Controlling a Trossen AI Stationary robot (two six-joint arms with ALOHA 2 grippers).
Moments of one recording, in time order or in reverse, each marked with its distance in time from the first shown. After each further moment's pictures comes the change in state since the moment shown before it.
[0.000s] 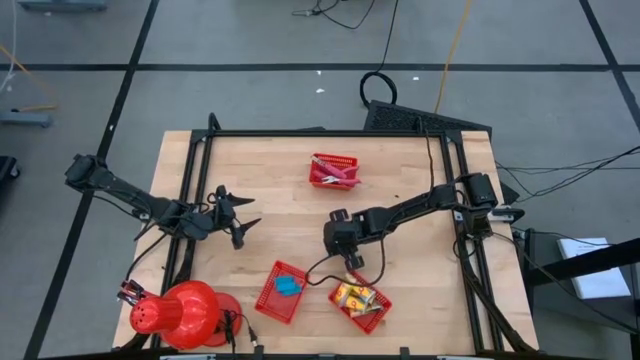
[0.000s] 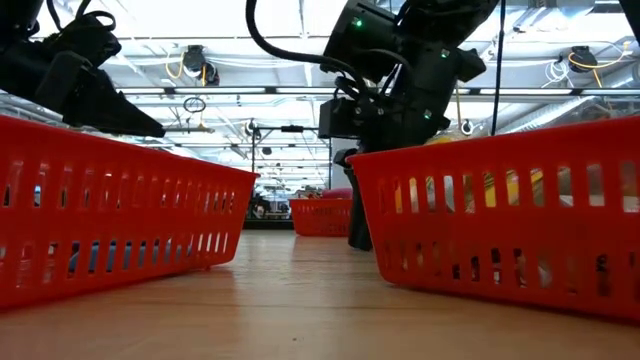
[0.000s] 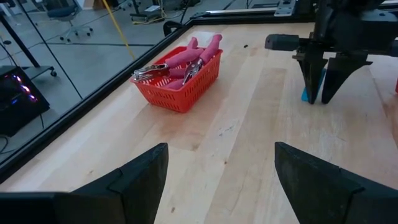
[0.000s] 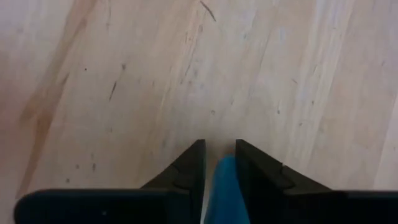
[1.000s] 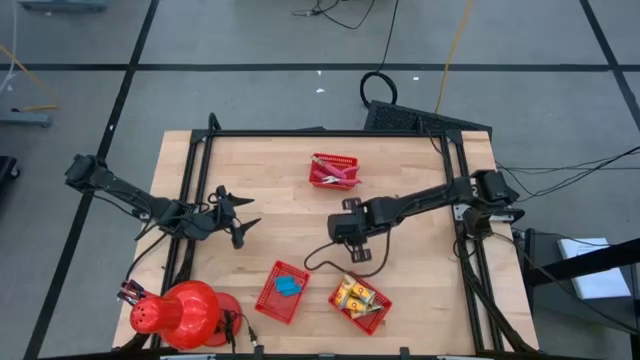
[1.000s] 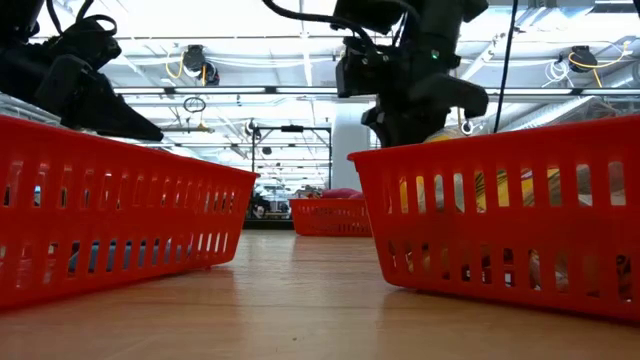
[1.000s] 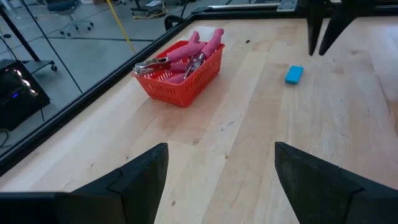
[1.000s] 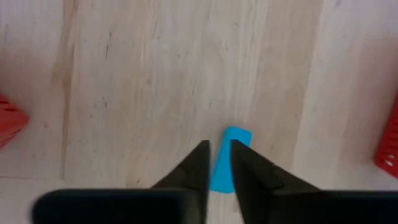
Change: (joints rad) left arm 0.000 0.000 0.000 -0.027 0.000 -0.030; right arm 0.003 -0.117 0.145 -0.333 0.031 0.192
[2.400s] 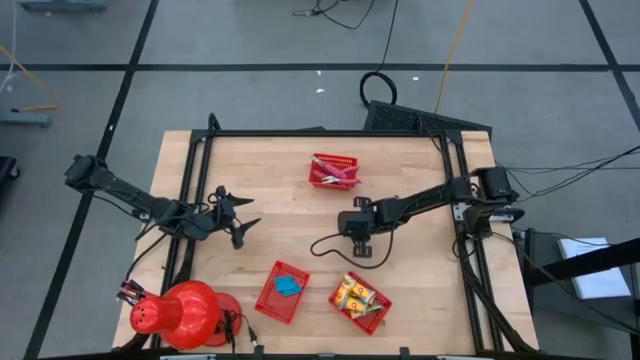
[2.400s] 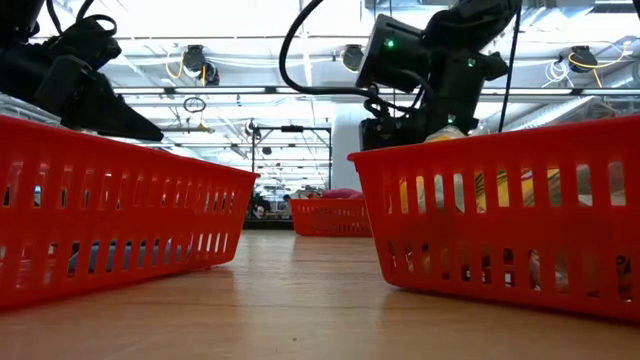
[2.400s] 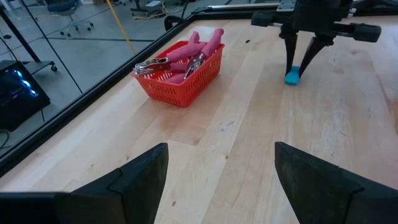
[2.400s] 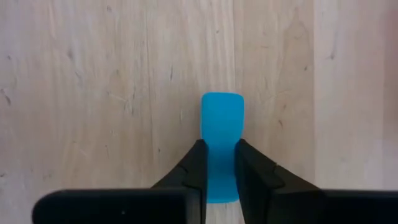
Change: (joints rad) left arm 0.000 0.000 0.000 0.000 0.000 0.004; right arm -0.056 -0.005 -0.295 0.327 -0.010 0.130
